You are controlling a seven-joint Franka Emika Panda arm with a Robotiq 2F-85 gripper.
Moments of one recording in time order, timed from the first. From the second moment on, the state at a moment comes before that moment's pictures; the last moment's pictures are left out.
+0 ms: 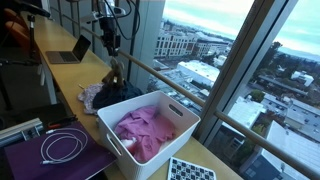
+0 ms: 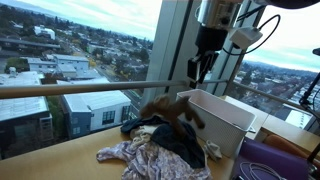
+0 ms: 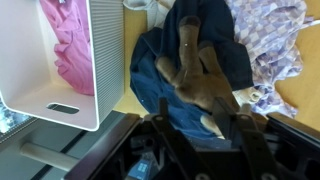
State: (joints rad) arm 0.30 0.22 0.25 -1.85 -0.41 2.02 0.50
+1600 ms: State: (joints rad) arm 0.02 0.34 -0.03 -1.87 -0.28 2.26 0.29
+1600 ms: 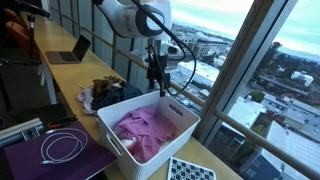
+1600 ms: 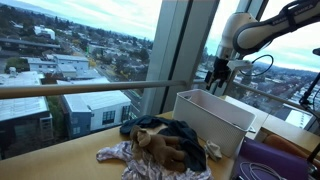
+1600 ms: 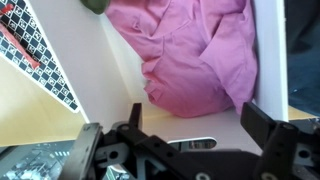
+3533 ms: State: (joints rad) arm -0.01 0.68 -0.07 -1.89 -0.09 2.41 0.23
